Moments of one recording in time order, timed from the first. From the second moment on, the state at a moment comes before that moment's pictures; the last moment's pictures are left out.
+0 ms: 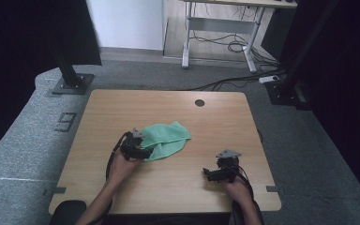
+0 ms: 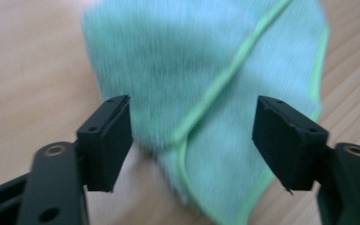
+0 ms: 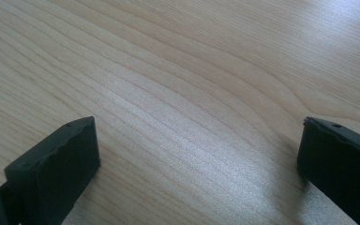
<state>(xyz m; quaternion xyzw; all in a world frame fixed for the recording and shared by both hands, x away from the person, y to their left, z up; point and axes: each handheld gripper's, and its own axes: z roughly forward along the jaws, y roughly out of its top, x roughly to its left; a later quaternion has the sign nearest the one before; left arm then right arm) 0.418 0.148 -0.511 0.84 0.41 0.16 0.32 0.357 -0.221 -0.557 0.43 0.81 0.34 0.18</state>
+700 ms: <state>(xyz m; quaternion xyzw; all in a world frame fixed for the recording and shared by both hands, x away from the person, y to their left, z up) 0.445 0.132 -0.518 0.86 0.38 0.15 0.29 0.359 -0.217 -0.554 0.44 0.82 0.33 0.17</state>
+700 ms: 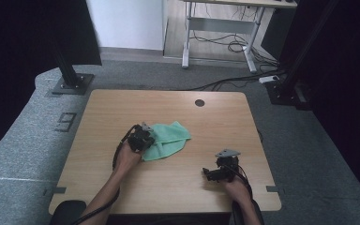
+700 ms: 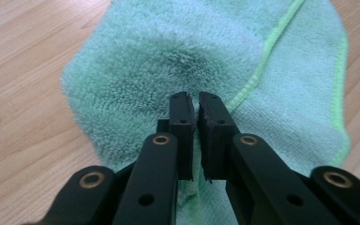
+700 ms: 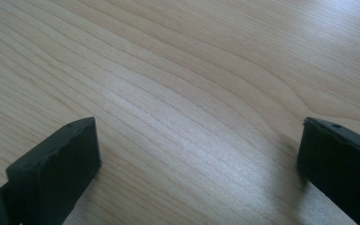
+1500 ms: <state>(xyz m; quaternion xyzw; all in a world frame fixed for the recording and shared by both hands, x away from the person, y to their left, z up) 0.445 0.140 -0.502 0.85 0.38 0.13 0.33 0.402 -0.128 -0.529 0.37 0.84 0.37 0.11</state>
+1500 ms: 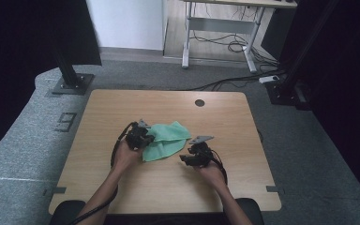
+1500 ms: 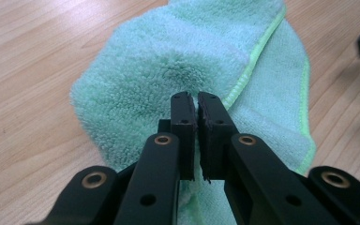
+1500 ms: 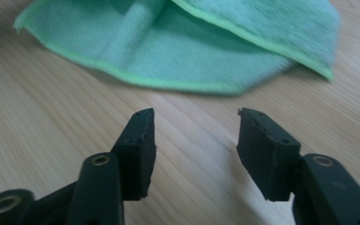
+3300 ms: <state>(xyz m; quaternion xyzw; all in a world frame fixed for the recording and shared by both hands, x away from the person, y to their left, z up) 0.449 0.214 -0.518 0.80 0.48 0.14 0.33 0.393 -0.120 -0.541 0.34 0.87 0.34 0.14</state>
